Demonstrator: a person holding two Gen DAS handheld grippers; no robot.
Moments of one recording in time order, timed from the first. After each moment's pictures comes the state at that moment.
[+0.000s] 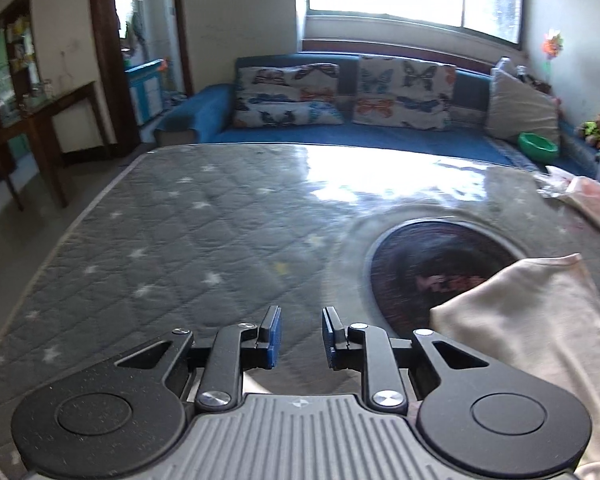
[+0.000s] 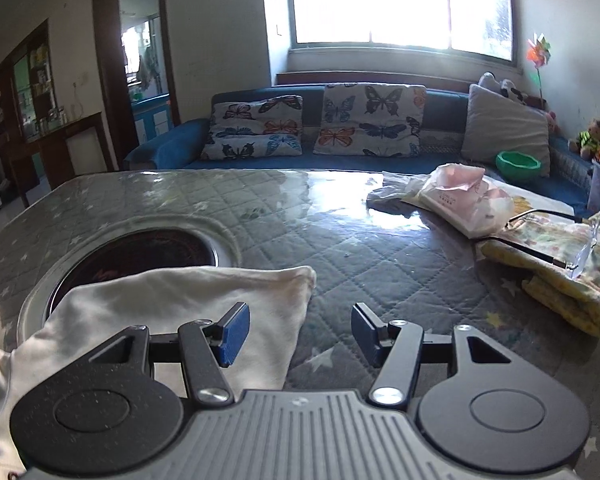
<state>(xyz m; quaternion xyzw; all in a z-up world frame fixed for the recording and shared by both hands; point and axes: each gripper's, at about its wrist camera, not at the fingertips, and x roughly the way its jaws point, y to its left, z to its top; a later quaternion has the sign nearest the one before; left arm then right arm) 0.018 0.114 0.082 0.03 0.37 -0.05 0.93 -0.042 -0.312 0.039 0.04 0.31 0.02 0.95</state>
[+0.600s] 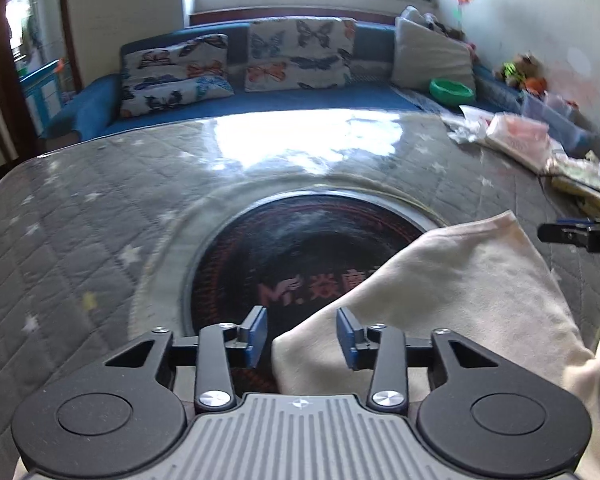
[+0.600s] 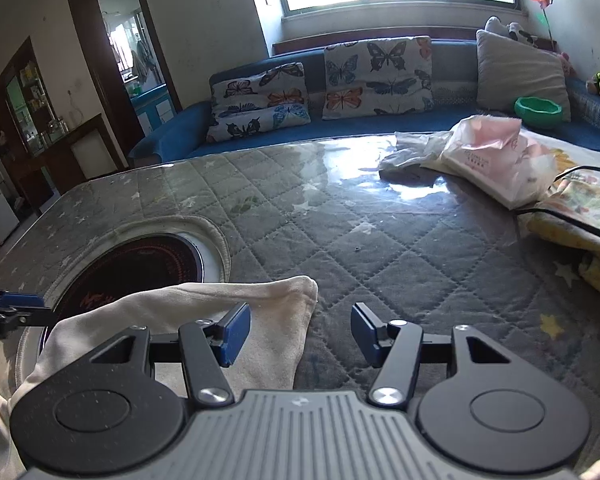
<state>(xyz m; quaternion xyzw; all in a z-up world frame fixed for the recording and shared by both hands) 0.083 -0.004 0.025 0.07 0.40 -0.17 0.90 0.030 -0.334 0.008 0.10 0.36 0.05 0.93</state>
